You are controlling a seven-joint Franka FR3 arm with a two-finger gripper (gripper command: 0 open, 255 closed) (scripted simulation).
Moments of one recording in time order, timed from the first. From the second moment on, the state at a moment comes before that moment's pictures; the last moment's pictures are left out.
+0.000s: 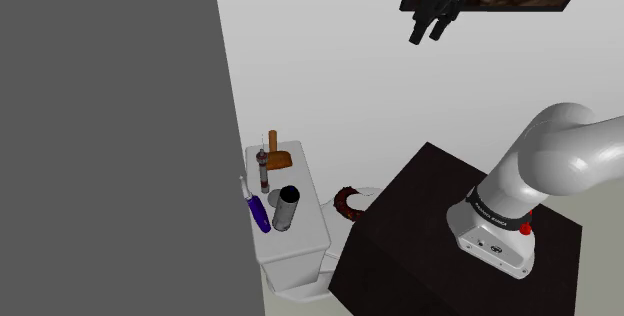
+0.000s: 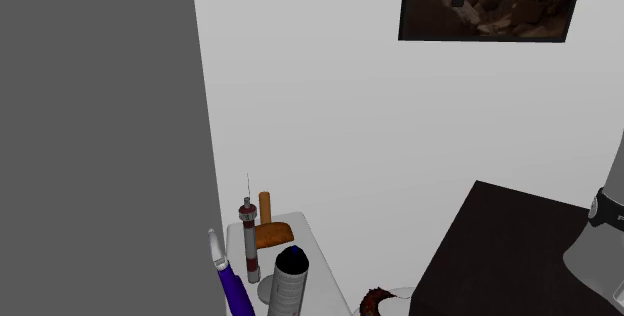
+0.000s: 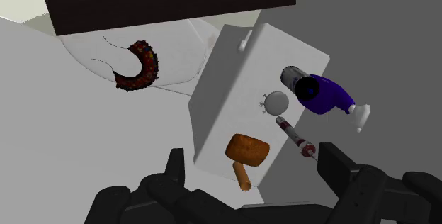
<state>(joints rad) 0.00 -0.82 -0.01 -2.39 0.09 1.67 0.10</state>
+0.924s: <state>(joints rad) 0.06 -0.57 0.07 -2.54 0.18 2.12 0.11</state>
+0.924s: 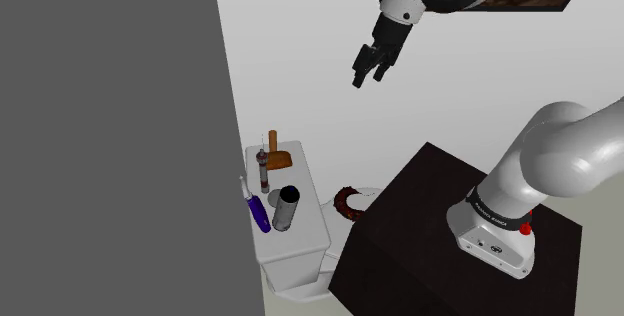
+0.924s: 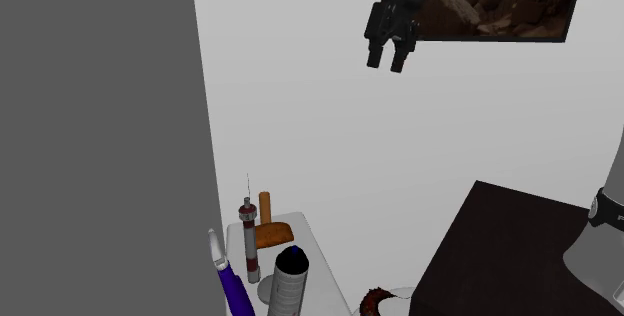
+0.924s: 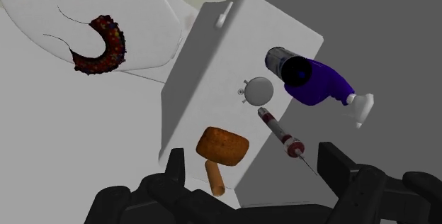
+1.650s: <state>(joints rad) 0.12 -0.17 0.14 -2.49 0.26 2.50 0.11</state>
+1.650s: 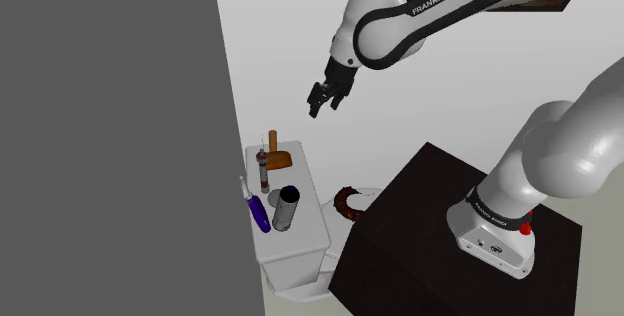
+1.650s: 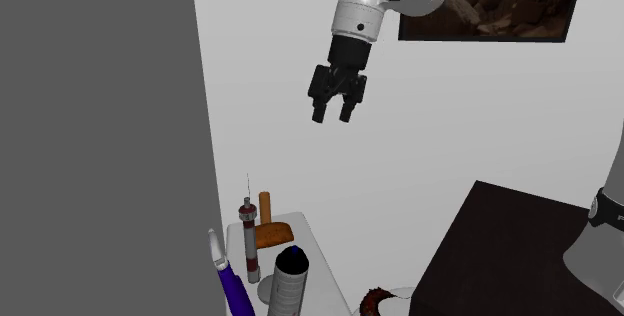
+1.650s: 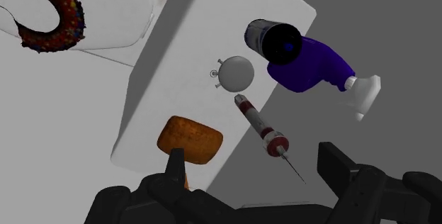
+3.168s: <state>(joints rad) 0.23 0.59 0.18 -2.02 0.21 2.87 0.14</state>
